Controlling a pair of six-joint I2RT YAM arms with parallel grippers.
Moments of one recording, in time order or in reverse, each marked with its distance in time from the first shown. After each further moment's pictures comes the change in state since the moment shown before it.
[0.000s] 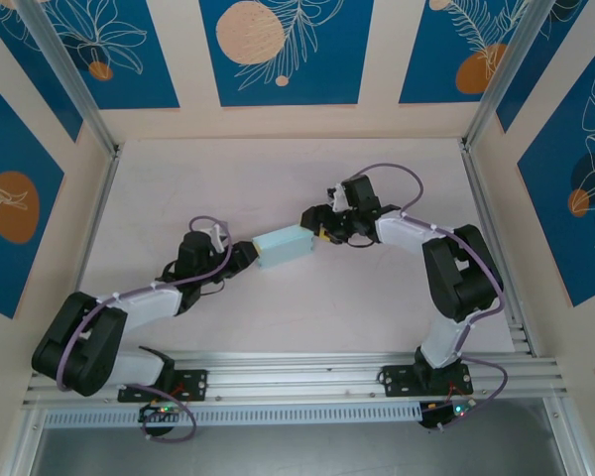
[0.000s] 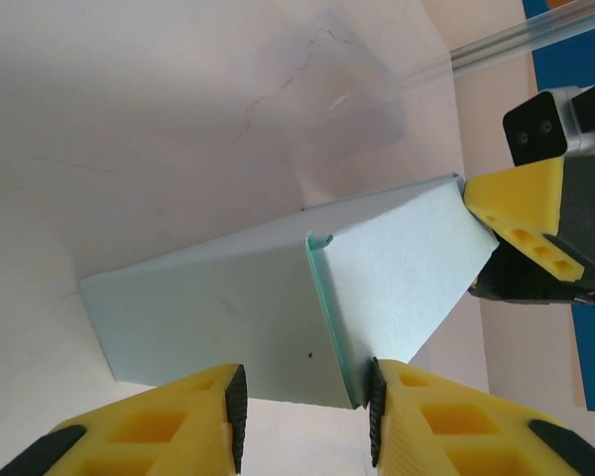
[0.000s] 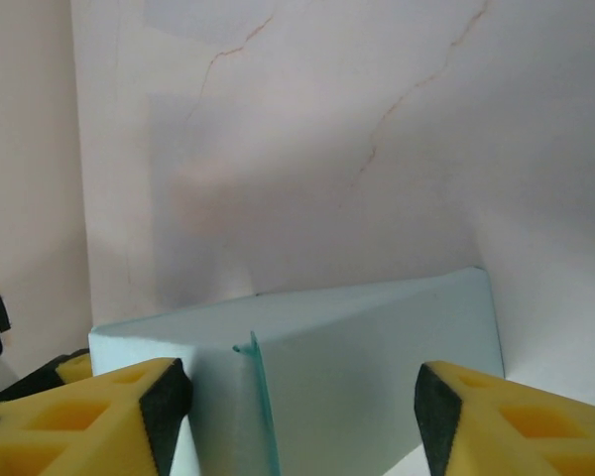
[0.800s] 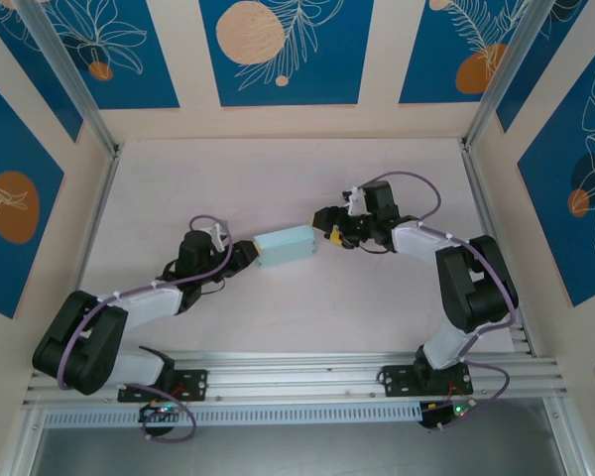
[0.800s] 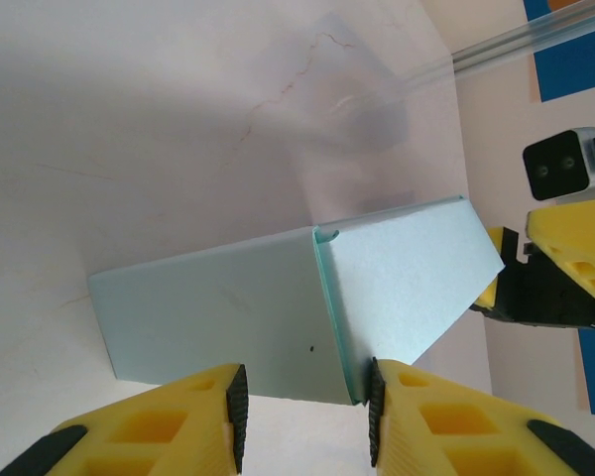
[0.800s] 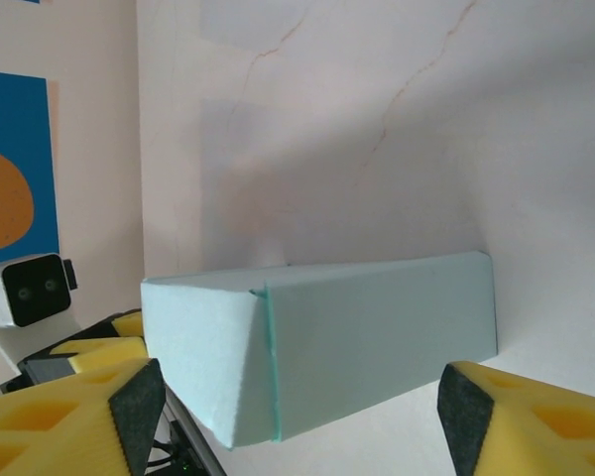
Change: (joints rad) left arm 0.000 0.006 0.006 -0.001 -0.006 0.008; right arm -0.084 -0.085 -0.138 0.119 -0.127 0.023
